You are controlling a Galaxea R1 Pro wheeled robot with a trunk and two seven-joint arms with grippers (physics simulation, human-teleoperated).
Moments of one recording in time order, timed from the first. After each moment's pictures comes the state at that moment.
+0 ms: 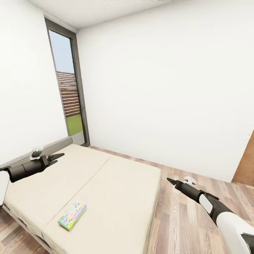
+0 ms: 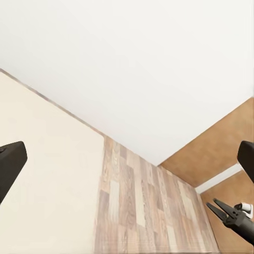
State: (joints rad) left arm -0.60 0.35 0.44 -1.24 0.40 1.04 -0.80; right arm -0.77 -0.23 -0.19 -0.27 -0.34 0.18 0.65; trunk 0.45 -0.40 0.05
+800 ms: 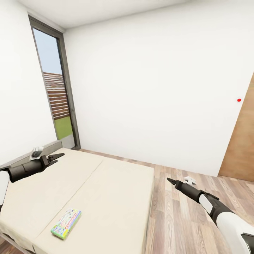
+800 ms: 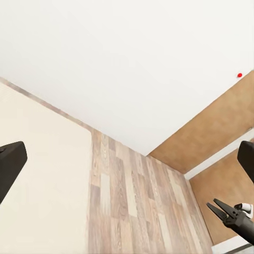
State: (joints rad) left arm -0.60 0.35 0.44 -1.24 0.40 1.04 -0.80; right arm -0.77 -0.23 -0.19 -0.27 -0.34 0.18 0.65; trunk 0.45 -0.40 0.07
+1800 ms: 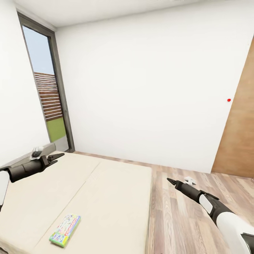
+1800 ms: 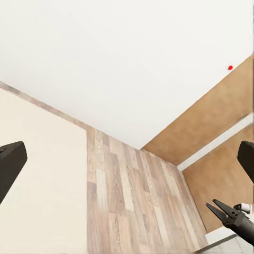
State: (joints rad) left arm -0.60 0.35 0.44 -1.24 0.40 1.04 -0.80; right arm -0.77 -0.23 -0.19 -0.27 -0.34 0.18 0.65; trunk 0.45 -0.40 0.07
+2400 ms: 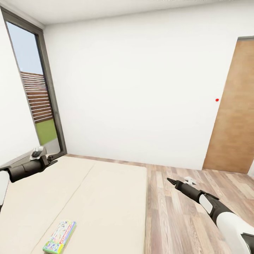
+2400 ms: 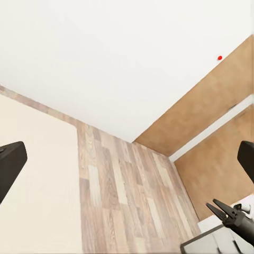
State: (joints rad) left arm -0.60 0.35 0.44 -1.24 0.40 1.04 -0.80; right arm -0.77 -0.23 -0.19 -0.27 -0.34 0.17 0.65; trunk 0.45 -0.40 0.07
